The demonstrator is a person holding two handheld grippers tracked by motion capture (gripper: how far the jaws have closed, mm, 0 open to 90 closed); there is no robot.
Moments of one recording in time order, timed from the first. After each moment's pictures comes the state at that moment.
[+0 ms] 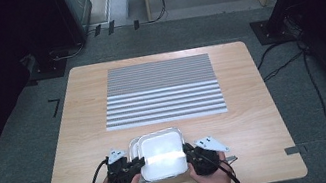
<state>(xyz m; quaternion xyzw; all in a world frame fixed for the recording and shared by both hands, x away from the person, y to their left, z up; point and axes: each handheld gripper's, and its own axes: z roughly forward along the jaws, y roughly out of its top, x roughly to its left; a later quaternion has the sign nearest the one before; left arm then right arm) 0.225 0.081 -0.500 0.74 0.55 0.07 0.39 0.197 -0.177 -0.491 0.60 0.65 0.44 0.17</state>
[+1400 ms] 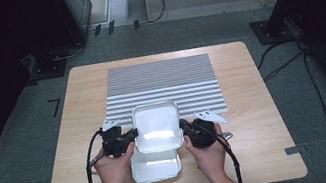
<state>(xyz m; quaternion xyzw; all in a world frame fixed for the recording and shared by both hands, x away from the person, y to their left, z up) 0.298 0.073 -0.450 0.71 0.56 0.10 0.41 0.259 -0.186 -0.454 0.61 0.61 0.47 0.16</state>
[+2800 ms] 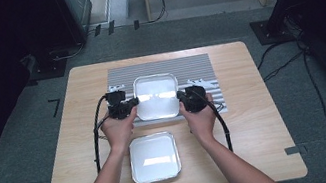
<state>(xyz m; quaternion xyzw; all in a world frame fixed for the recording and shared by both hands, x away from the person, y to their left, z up) 0.404 0.049 -0.446 0.71 0.57 0.12 0.40 0.370 -0.195 -0.463 0.64 0.60 0.45 0.17</state>
